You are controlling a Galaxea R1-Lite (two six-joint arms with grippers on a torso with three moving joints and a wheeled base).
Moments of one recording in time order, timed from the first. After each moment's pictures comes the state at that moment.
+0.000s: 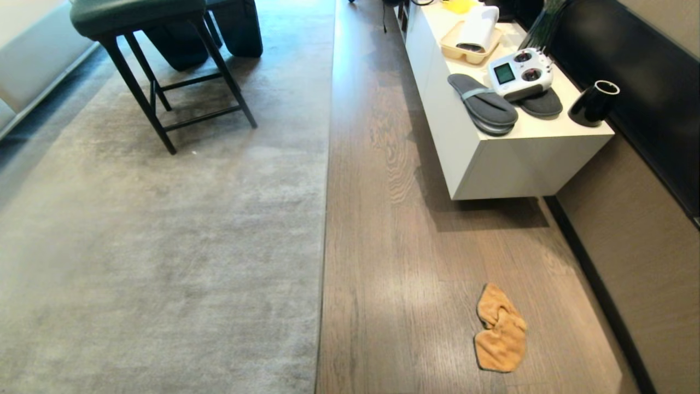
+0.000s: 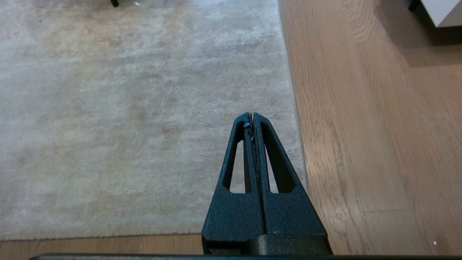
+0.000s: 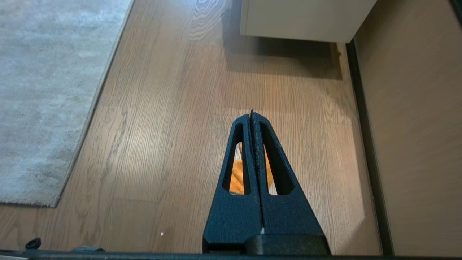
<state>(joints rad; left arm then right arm) 0.00 0.00 0.00 0.00 0.00 0.04 0.01 0.00 0.00 0.00 0.06 -0.09</state>
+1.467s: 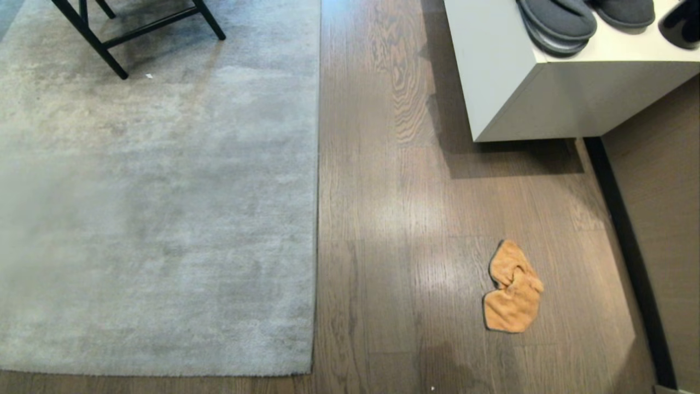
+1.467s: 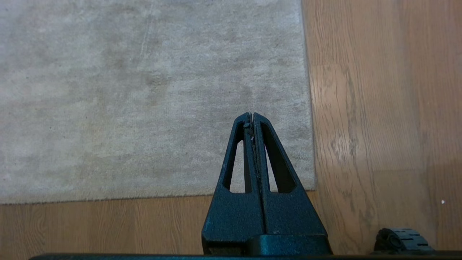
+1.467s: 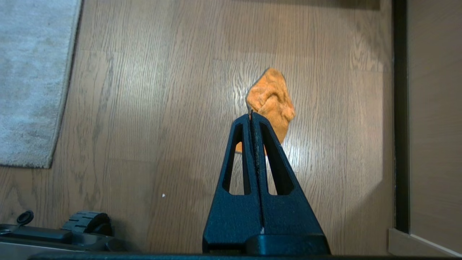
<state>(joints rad) 0.00 0.00 0.00 0.00 0.00 0.05 0.01 0.00 0.00 0.00 0.06 -0.09</state>
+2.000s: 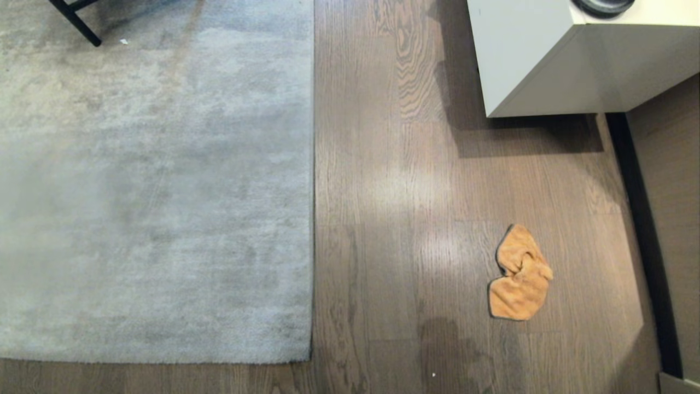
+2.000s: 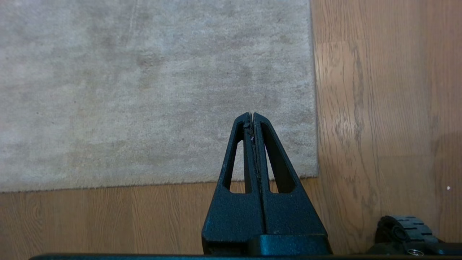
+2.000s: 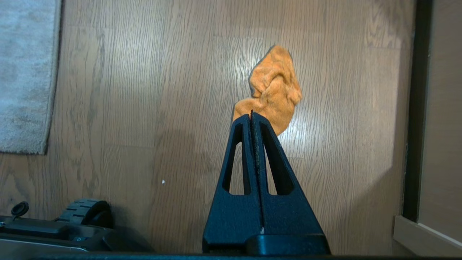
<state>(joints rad) 0.00 0.00 0.00 0.00 0.00 0.05 0.01 0.00 0.00 0.00 0.06 -0.09</state>
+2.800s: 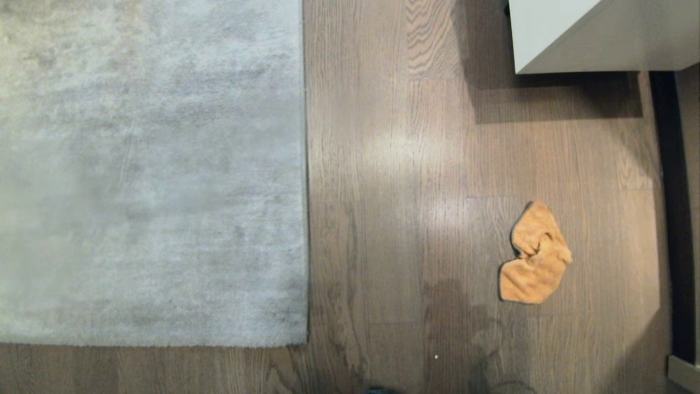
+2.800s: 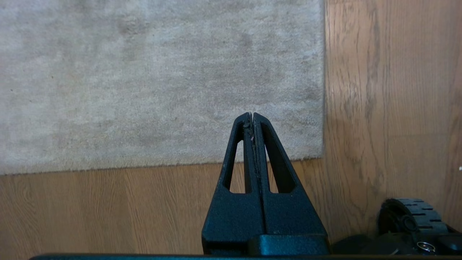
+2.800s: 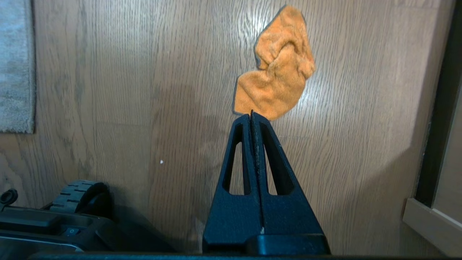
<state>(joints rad) 0.00 0.00 0.00 0.00 0.00 0.05 0.01 0.00 0.00 0.00 0.06 -0.09</state>
